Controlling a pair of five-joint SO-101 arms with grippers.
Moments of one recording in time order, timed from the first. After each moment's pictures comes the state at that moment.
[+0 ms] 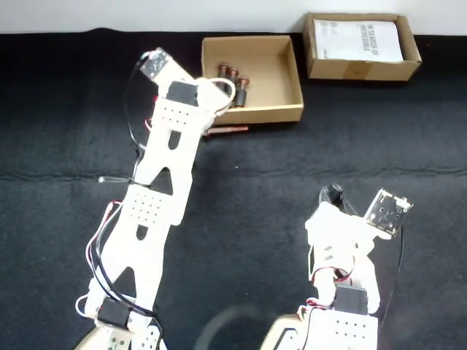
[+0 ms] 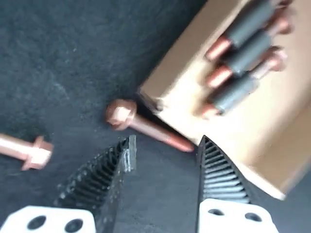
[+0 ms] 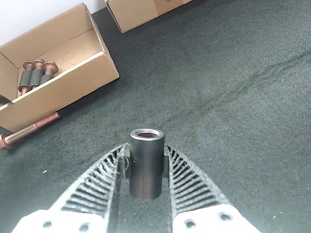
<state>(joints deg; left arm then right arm) 8.8 72.2 -88.3 92.2 68.0 2.5 -94.8 96.0 32.8 -20.3</state>
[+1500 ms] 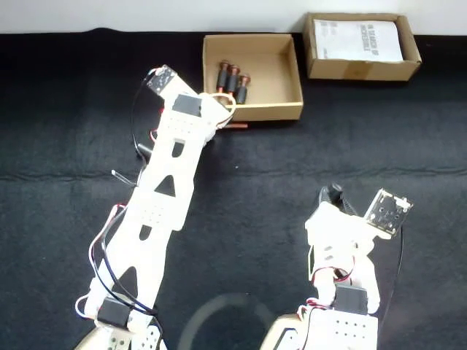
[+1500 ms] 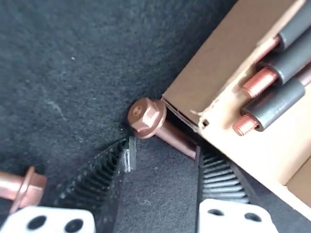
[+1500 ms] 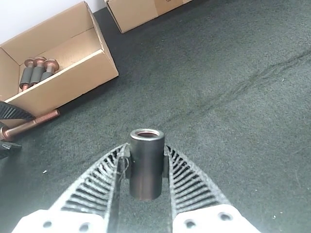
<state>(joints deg) 9.0 81.9 -92.6 87.2 67.8 2.5 -94.8 96.0 32.9 -20.3</state>
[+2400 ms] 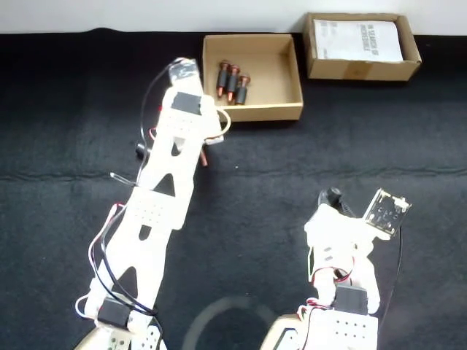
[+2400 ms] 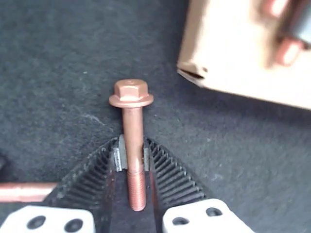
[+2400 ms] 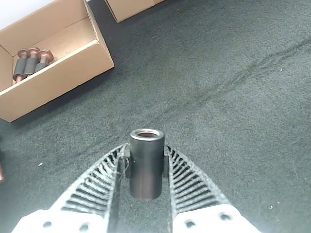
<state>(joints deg) 9.5 80.7 -92.2 100.4 32.0 2.5 -94.8 96.0 34.9 -20.3</state>
